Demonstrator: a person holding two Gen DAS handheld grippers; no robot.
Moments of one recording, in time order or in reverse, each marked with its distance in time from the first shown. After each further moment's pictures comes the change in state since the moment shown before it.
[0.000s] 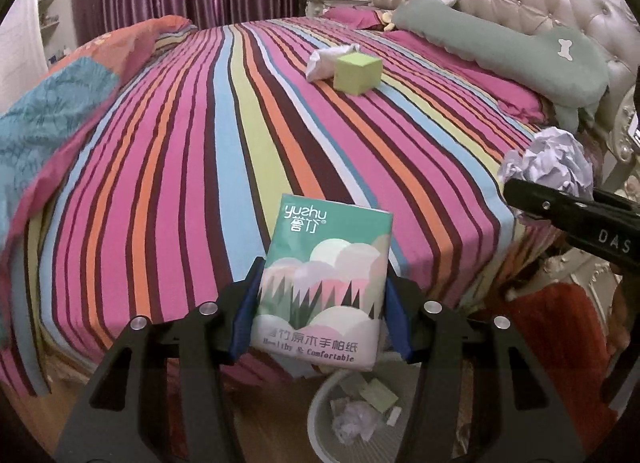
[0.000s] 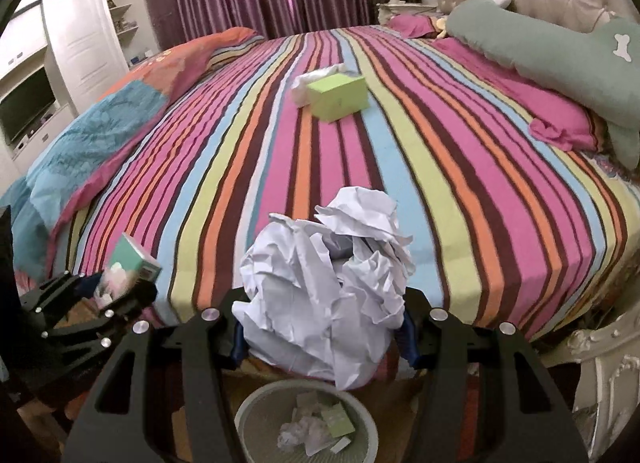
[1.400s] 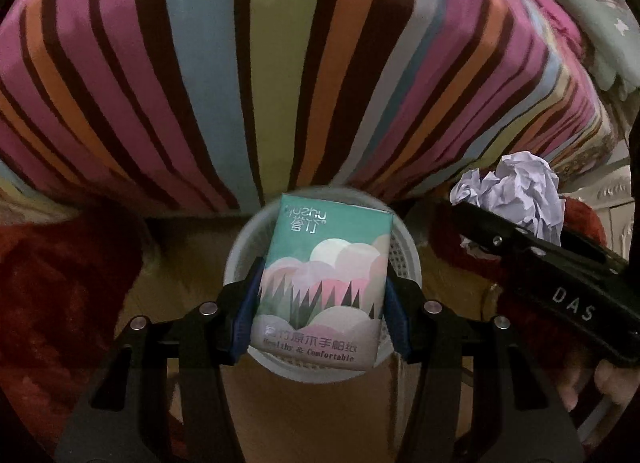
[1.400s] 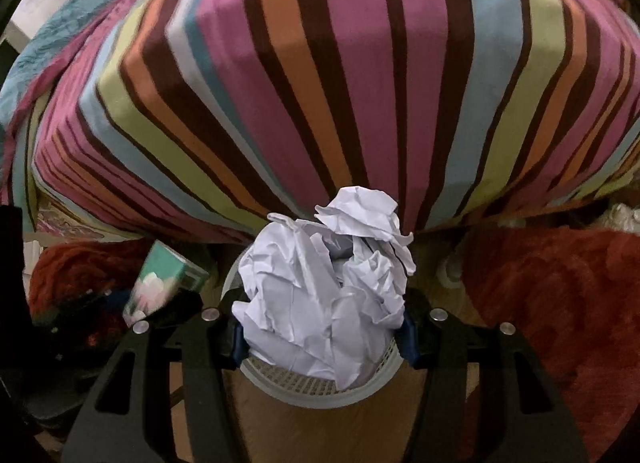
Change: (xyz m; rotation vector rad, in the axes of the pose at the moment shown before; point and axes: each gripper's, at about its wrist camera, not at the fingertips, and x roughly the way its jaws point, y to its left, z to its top) left arm 0.088 -0.013 -0.139 -0.262 0.505 -0.128; right arm 0.076 0.004 -0.125 0.091 0.474 -0.001
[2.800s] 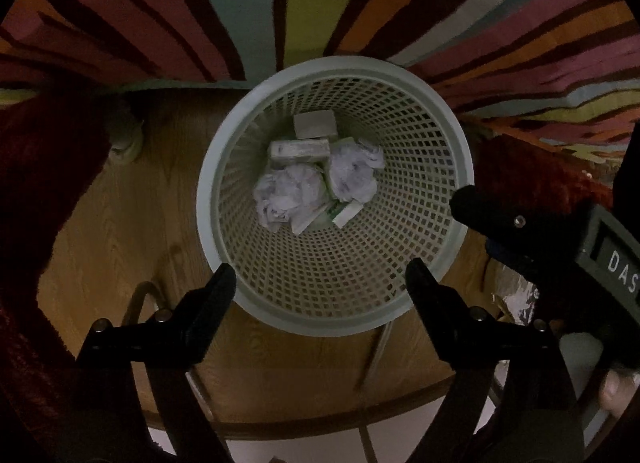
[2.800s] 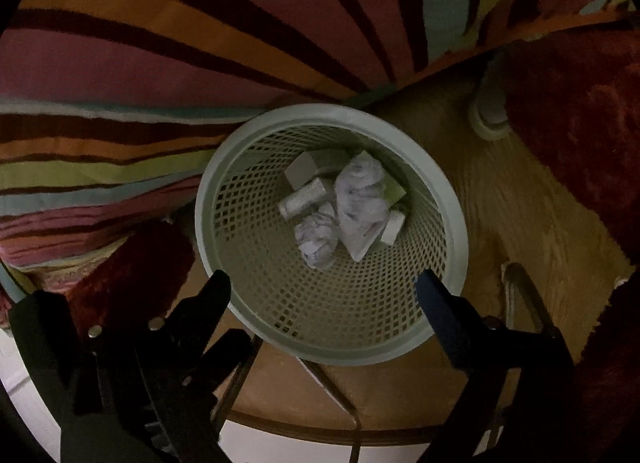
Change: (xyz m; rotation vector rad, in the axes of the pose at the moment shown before) left arm 0.095 0.023 -0.023 -0.195 0.388 0.017; right arm 0.107 -0.048 -0.025 0.412 0.424 0.117
